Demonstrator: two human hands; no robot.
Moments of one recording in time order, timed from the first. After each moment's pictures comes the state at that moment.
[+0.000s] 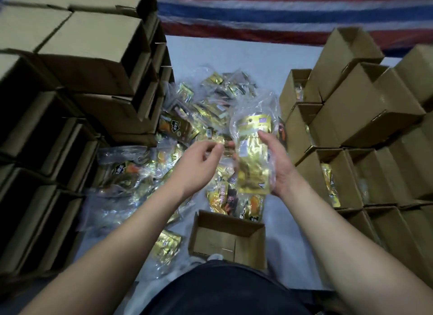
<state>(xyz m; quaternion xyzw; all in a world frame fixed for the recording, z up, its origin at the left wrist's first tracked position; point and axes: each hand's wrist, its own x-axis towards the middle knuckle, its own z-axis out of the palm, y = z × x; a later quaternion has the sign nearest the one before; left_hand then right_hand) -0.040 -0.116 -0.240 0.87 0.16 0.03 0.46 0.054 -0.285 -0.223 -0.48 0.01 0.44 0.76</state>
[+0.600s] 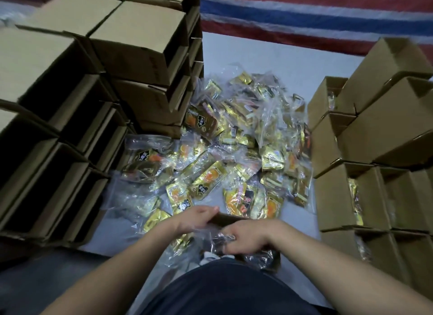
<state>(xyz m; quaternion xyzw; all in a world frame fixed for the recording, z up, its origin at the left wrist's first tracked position) -0.138 -0.103 -0.346 0.74 0.20 -0.28 0.58 -0.034 -0.265 -0.302 -0.69 -0.46 0.56 -0.04</state>
